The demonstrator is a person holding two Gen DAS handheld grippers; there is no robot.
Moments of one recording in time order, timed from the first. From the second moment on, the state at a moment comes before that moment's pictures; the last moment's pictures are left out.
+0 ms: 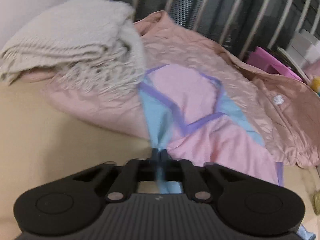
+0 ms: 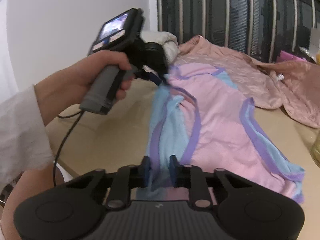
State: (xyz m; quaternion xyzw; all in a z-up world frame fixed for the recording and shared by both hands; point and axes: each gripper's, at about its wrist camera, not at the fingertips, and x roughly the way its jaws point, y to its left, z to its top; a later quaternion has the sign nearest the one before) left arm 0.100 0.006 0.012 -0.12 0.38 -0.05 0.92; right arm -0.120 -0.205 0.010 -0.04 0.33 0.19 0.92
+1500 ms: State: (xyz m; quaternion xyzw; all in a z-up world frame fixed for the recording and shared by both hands) left arm -0.107 0.109 0.020 -0.06 0.34 -0.14 0.93; right arm 0.051 -0.063 0.031 -0.16 0.36 0.31 0.87
